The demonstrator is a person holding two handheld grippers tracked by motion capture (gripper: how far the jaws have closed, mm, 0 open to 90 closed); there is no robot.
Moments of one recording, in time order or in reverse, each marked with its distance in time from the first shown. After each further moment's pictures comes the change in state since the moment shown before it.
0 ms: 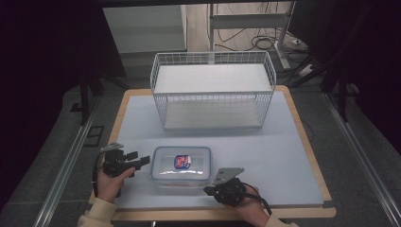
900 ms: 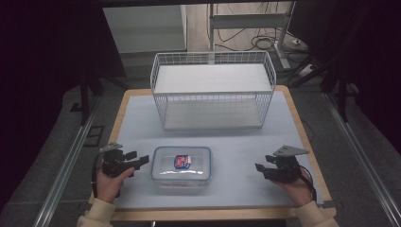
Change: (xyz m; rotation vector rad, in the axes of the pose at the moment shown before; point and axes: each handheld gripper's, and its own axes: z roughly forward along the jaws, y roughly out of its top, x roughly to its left) left arm -0.003 0.001 -0.004 -0.011 0.027 0.001; right arm -0.114 -0.069 -0.091 -0.076 -0.375 0.315
